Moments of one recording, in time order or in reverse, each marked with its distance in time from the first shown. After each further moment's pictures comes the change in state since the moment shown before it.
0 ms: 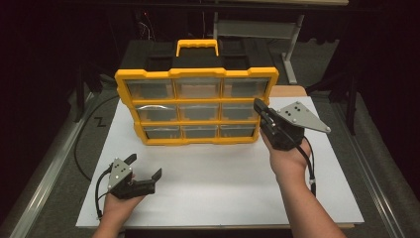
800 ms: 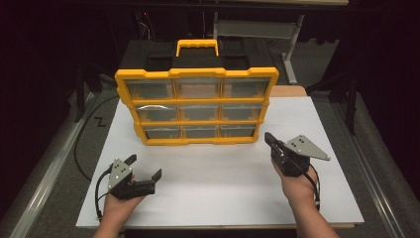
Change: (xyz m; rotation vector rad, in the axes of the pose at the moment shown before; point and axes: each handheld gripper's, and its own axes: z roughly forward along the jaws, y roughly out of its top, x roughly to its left) left arm 0.000 -0.002 0.000 0.009 0.001 -0.007; right arm -0.029 -0.100 -0.019 0.160 0.002 0.010
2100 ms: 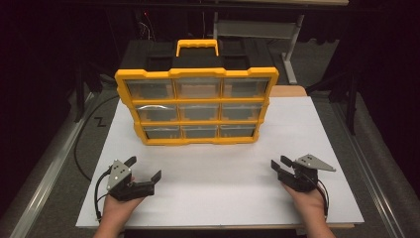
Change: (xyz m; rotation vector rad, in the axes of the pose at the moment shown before) left arm 0.000 -0.003 -0.002 0.014 -0.010 -0.020; right arm -0.042 -0.088 -0.001 0.228 0.049 0.163
